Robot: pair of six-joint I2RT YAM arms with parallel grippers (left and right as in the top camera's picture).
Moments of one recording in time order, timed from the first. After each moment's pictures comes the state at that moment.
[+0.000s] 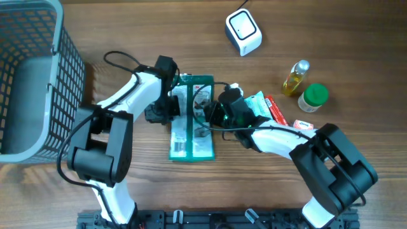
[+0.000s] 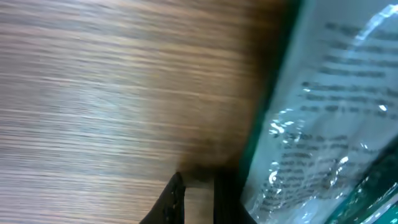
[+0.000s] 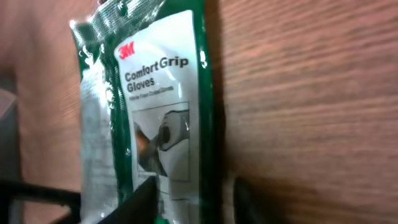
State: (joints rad) left arm -0.30 1.96 1.25 -0.94 0.04 -0.43; right arm 0.63 1.82 0.77 0.24 -0.09 0.94
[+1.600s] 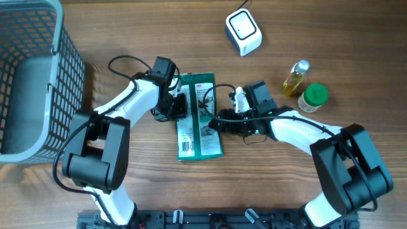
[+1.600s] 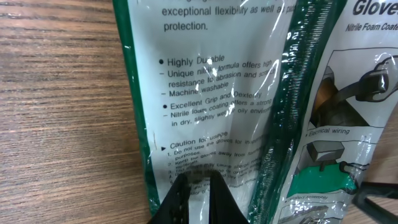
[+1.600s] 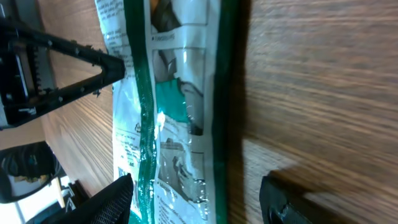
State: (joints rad) left arm -0.29 1.91 1.15 -0.71 0.29 -0.38; right arm 0.44 1.76 0.78 -0.10 -0.64 0.57
